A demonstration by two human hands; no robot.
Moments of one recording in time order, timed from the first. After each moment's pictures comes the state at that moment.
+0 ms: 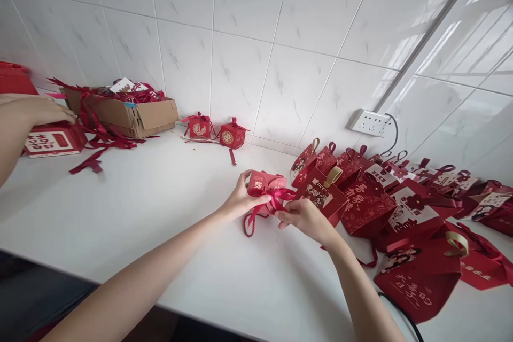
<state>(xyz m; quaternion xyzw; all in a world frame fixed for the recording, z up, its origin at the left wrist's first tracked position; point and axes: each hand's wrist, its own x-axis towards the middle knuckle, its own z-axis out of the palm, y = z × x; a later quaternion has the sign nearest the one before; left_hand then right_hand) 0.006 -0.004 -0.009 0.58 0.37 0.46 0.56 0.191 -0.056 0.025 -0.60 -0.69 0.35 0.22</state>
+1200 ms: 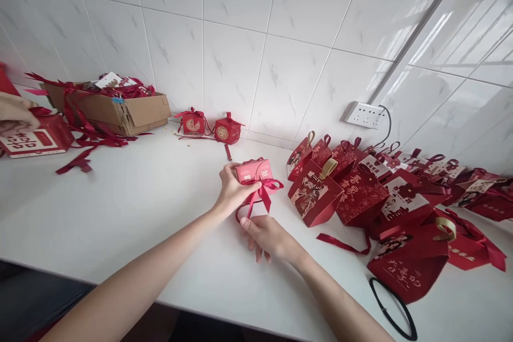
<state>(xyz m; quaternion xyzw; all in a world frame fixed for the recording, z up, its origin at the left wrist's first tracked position) 0.011 -0.003 -0.004 0.52 0.51 0.55 0.42 0.130 -0.077 -0.012 -0.54 -0.62 0.54 0.16</state>
